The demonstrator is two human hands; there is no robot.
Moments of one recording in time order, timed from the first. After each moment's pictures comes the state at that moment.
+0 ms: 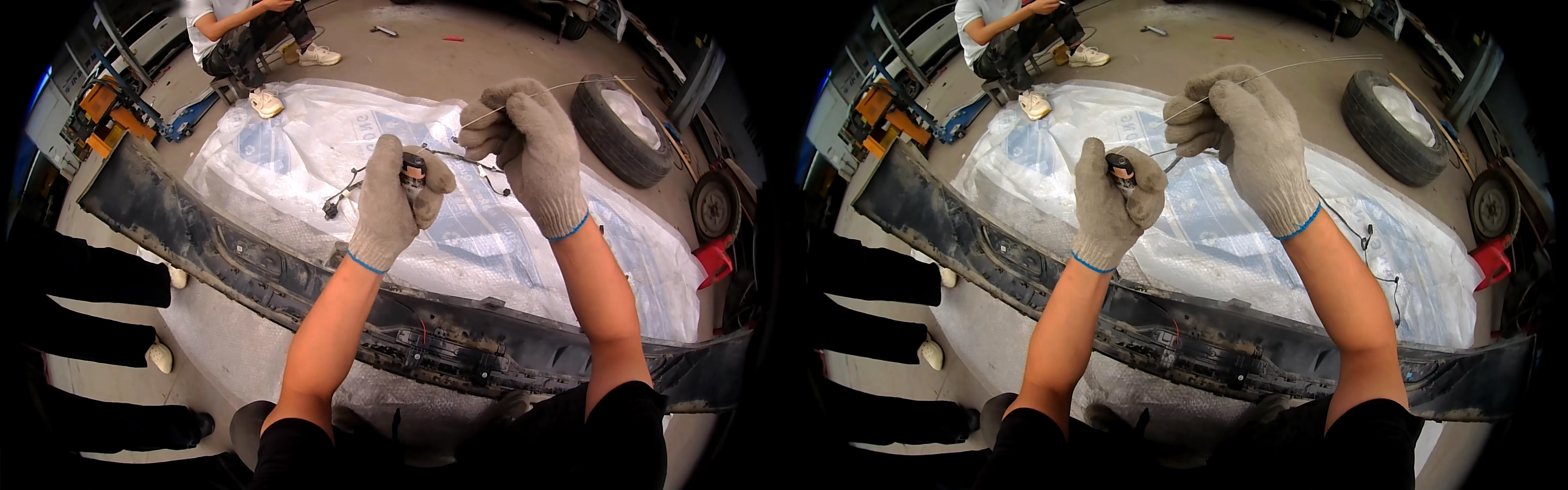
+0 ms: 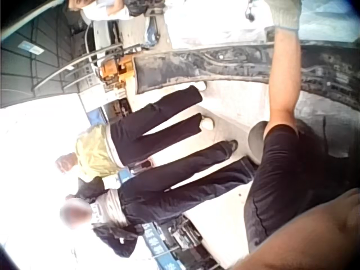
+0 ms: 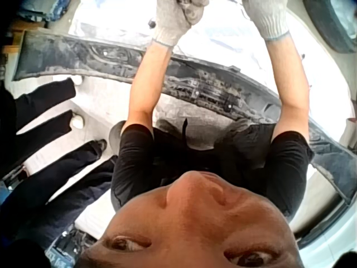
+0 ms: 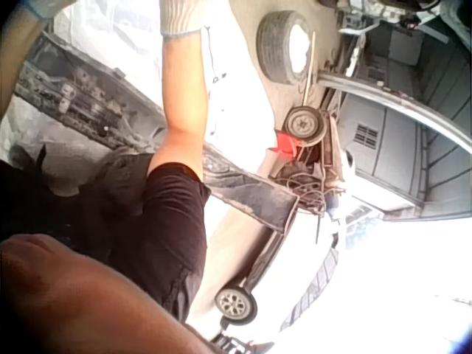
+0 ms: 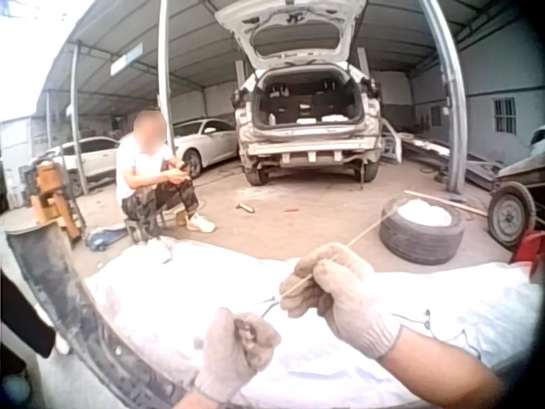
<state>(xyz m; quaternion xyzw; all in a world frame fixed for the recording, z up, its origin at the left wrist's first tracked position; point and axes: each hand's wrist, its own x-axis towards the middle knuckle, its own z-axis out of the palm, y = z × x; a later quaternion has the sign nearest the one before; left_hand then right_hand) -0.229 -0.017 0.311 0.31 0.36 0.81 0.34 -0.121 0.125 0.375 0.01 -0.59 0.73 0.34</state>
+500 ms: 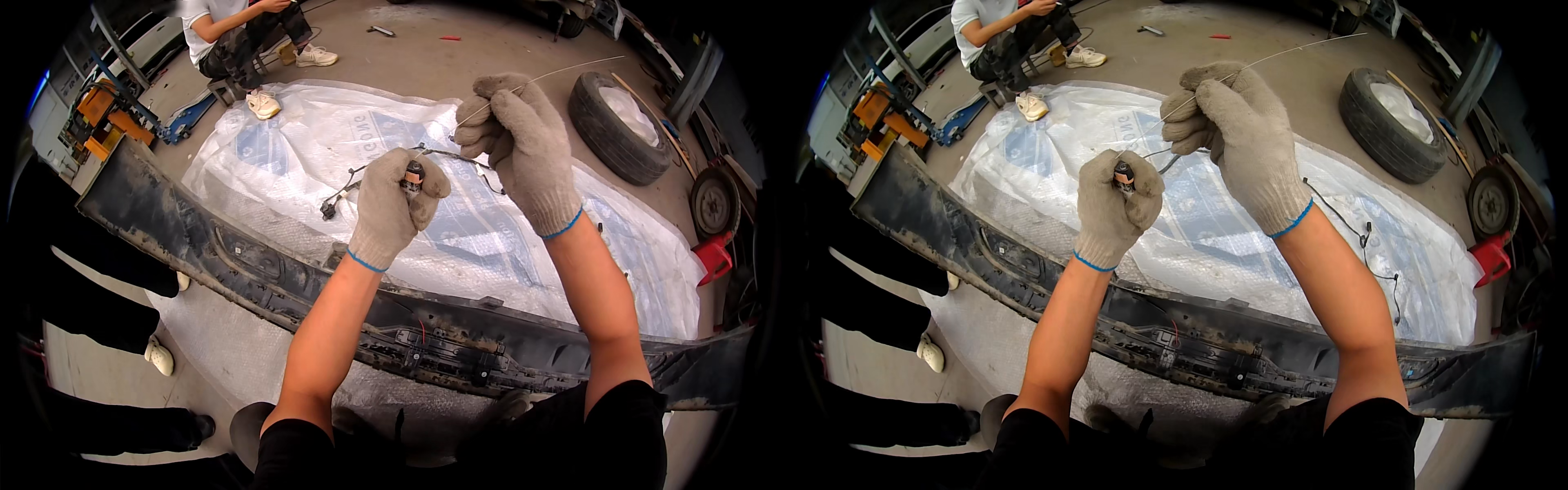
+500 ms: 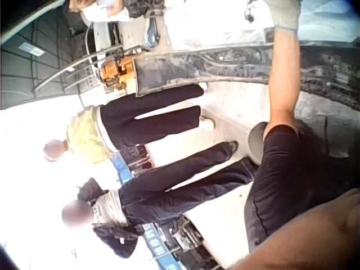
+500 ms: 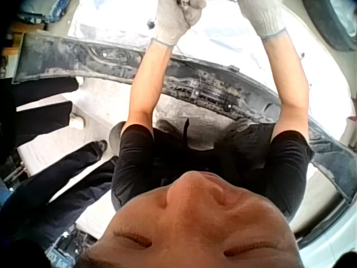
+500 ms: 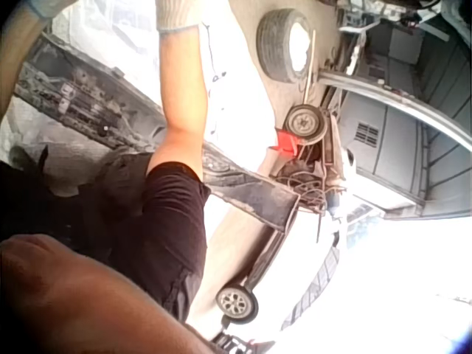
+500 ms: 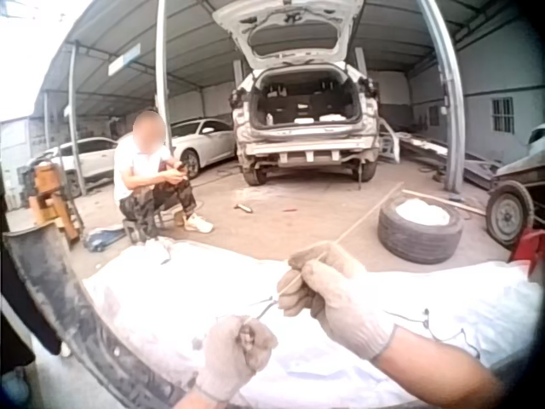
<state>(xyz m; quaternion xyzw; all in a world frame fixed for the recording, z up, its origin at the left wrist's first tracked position) -0.225 -0.013 0.313 0.26 0.40 0.81 0.35 -0.126 0.128 0.372 0.00 -0.60 0.73 0.34</state>
